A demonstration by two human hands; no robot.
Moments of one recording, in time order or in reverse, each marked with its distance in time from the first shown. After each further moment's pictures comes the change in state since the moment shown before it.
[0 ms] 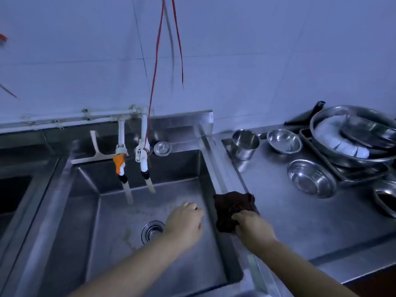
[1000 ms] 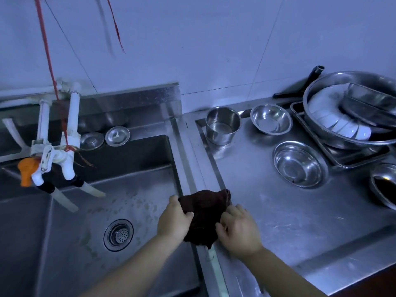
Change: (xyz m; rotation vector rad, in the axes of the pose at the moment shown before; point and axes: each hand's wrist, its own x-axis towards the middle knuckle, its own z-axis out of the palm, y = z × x) left_hand 0.127 0.054 0.091 -0.609 -0.027 -0.602; right_hand 0.051 0.088 0.047 0.302 0.305 -0.033
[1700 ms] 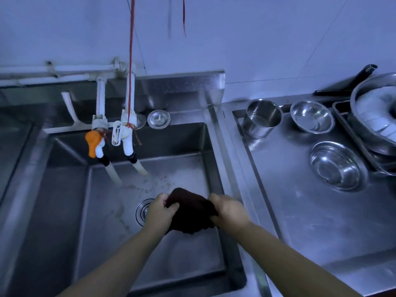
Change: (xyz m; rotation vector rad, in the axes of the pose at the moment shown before) left_hand -0.017 -0.109 -0.093 -0.464 0.050 -0.111; right_hand 0.046 -0.102 0.046 -0.056 -0.446 -0.130
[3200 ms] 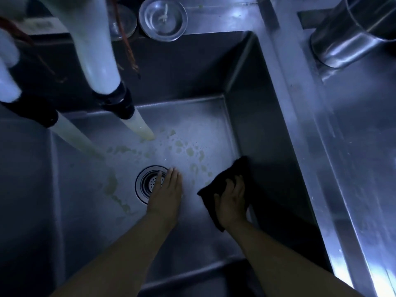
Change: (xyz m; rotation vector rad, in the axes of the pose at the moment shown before) left_hand 0.142 -0.189 0.024 1.483 -0.429 0.353; right_hand 0.104 0.007 0.255 0.405 0.073 0.667
